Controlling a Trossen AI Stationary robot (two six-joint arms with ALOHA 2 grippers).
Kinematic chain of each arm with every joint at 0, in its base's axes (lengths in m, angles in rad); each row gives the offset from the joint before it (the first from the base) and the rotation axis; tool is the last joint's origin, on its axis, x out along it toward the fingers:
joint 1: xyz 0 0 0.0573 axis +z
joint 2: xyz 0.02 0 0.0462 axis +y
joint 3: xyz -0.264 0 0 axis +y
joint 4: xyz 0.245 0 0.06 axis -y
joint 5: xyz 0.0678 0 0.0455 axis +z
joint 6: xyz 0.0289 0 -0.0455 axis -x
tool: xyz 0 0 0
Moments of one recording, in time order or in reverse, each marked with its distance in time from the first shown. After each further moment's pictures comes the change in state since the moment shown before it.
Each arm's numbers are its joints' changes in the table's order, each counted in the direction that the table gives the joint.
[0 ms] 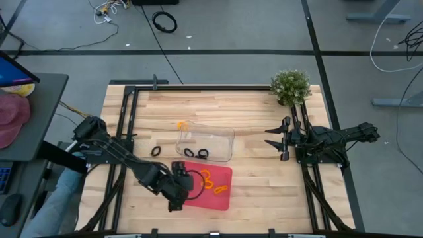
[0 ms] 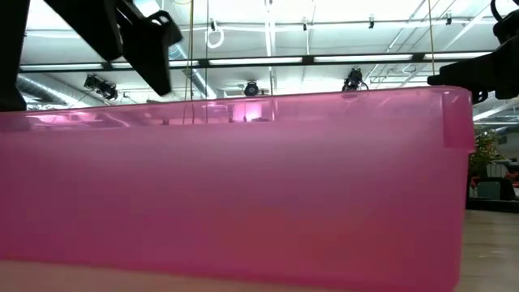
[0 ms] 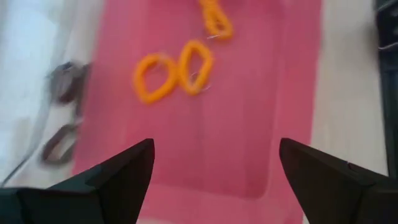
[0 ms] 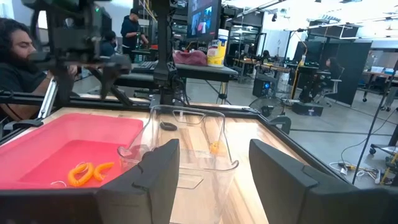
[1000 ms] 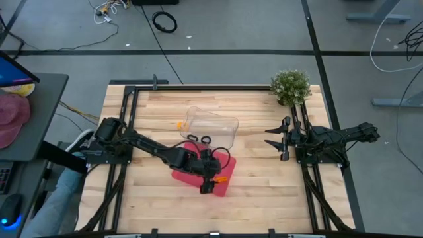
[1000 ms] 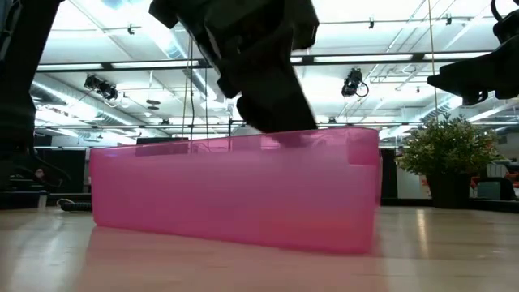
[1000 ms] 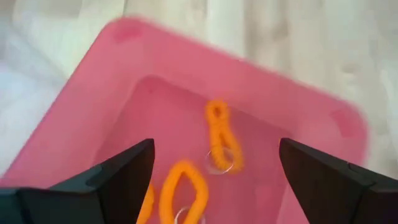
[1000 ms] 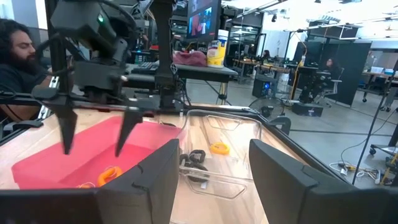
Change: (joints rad) left arm 0.295 0.216 0.000 0.484 -0.135 -0.230; right arm 0.000 0.000 0.000 0.002 0.000 0.000
